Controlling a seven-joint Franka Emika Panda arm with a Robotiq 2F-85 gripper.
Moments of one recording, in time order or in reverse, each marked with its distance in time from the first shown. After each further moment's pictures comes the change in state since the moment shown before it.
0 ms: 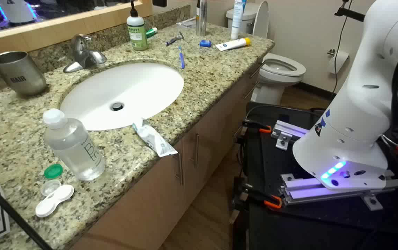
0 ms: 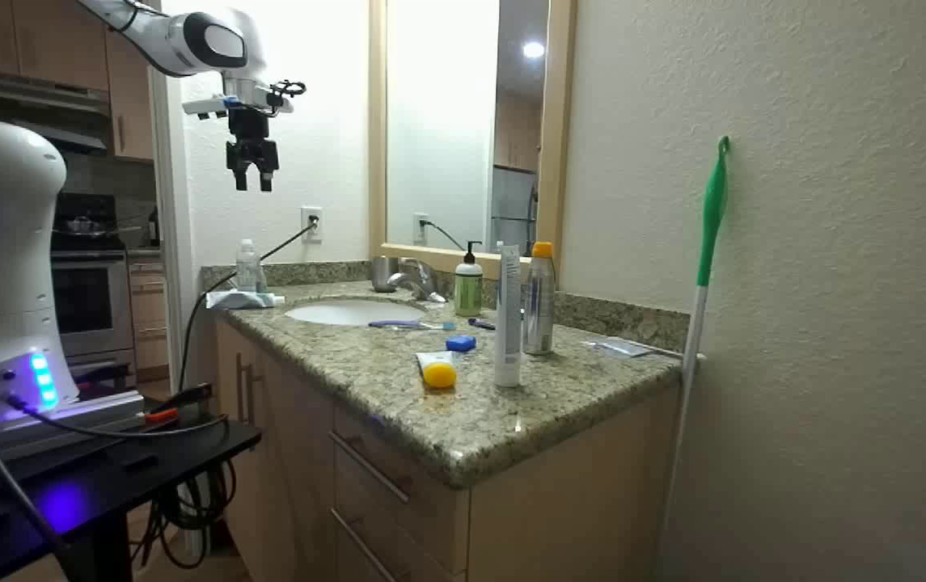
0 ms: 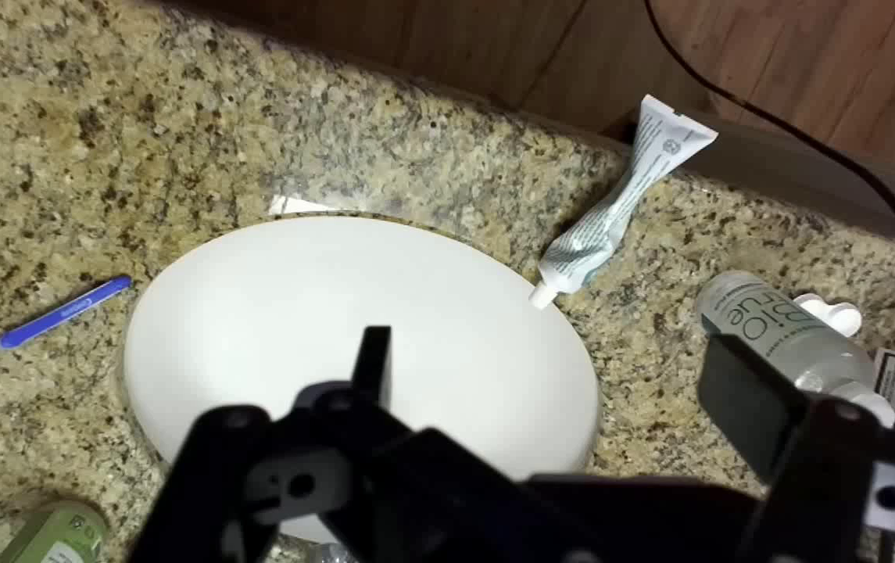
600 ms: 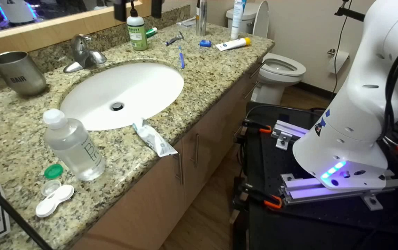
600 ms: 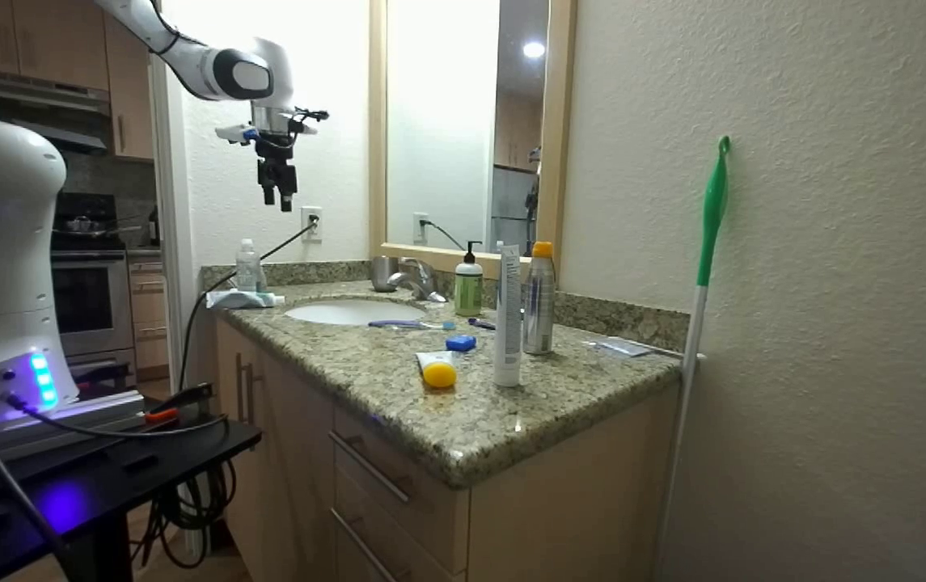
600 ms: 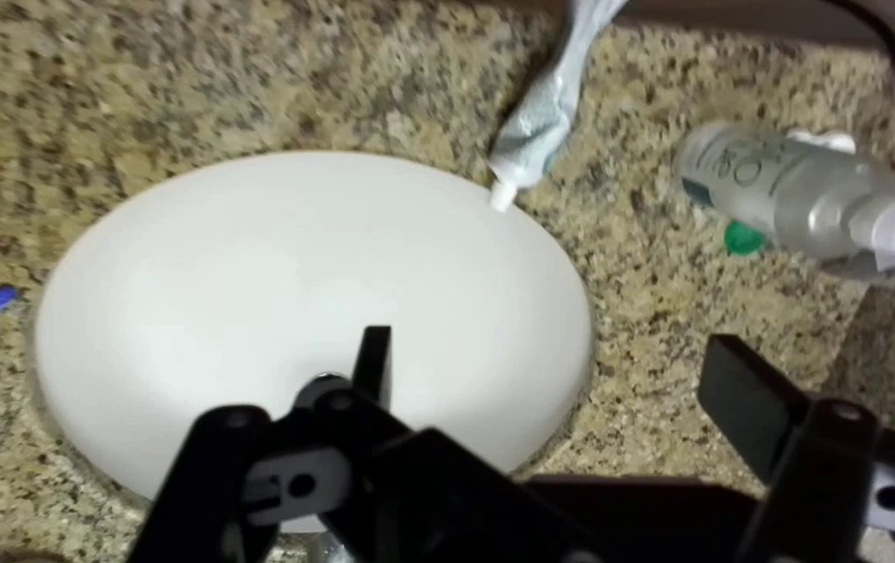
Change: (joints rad) arm -0.004 0.194 -0.024 0.049 0.137 0.210 0.098
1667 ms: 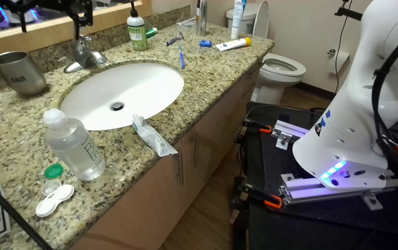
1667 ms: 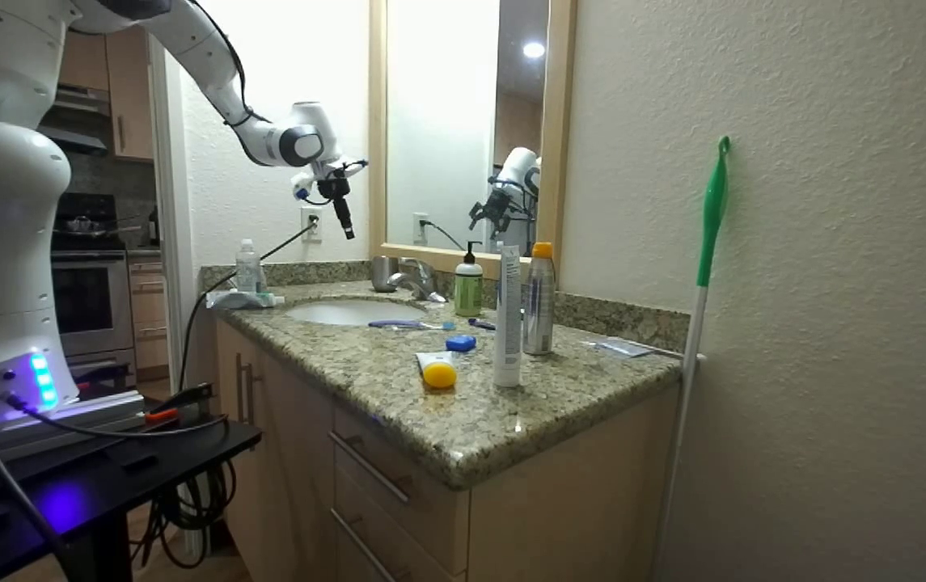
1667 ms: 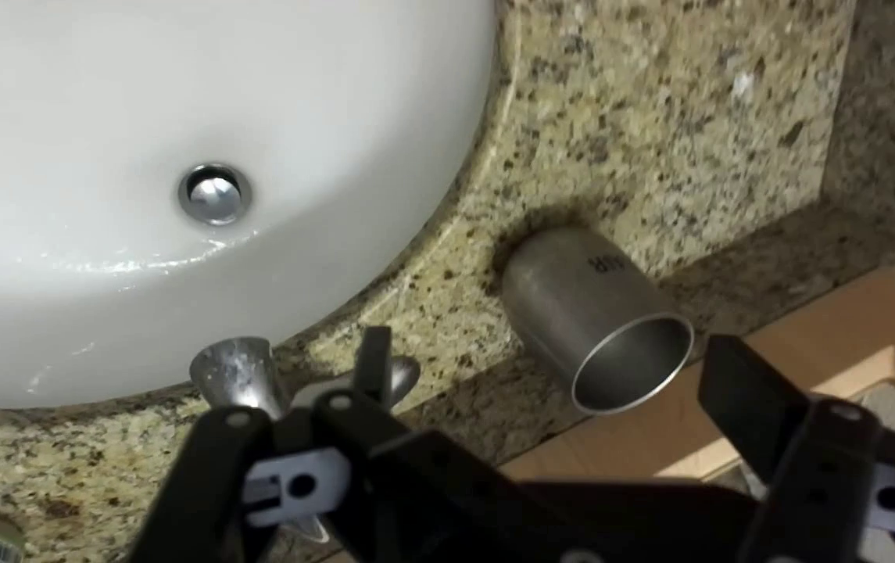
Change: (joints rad) arm 0.054 0.561 -0.021 0.375 -0.017 0.531 0.485
